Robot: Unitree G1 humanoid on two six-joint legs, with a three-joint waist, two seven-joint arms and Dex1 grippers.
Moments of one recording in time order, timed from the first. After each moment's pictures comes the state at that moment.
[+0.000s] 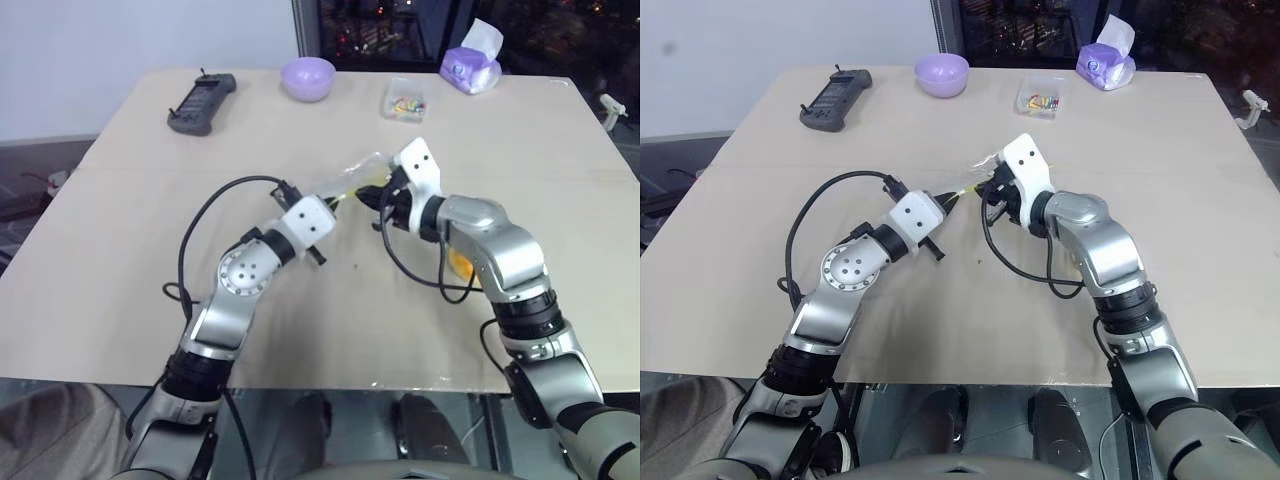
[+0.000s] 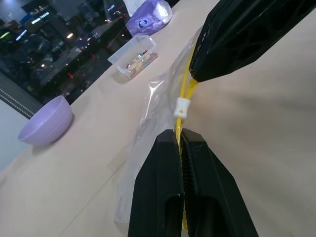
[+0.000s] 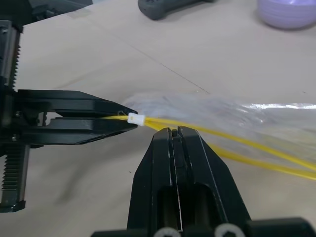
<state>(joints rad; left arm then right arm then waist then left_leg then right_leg) -0.39 0.41 -0.17 -0.17 0.18 0.17 -0.48 -0.74 -0.24 0.19 -0.08 0.19 0.77 0.58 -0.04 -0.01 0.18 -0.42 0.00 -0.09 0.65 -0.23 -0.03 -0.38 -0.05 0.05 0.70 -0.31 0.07</state>
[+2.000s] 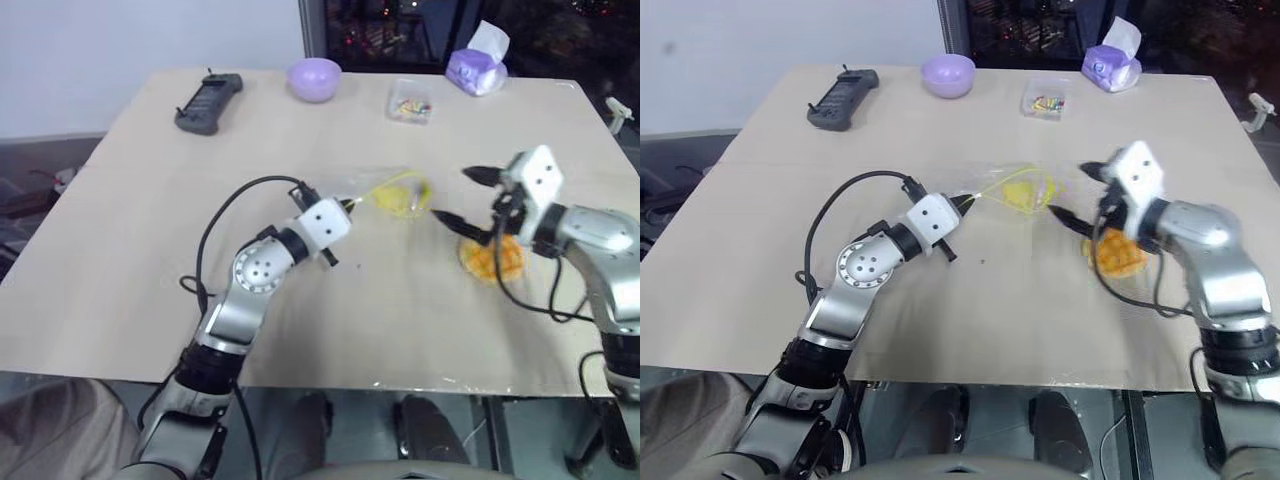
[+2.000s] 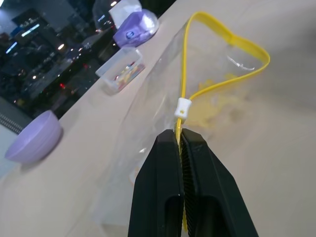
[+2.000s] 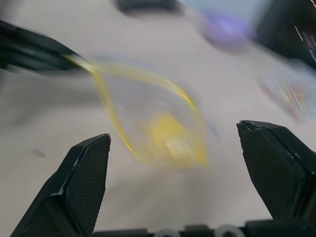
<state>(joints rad) -0.43 0.38 -0.21 -0.13 0.21 0.12 -0.51 -0.37 -0.67 -0.15 -0.23 0.29 0.56 0.79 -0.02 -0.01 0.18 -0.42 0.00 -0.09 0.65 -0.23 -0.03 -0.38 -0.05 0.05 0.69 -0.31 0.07</state>
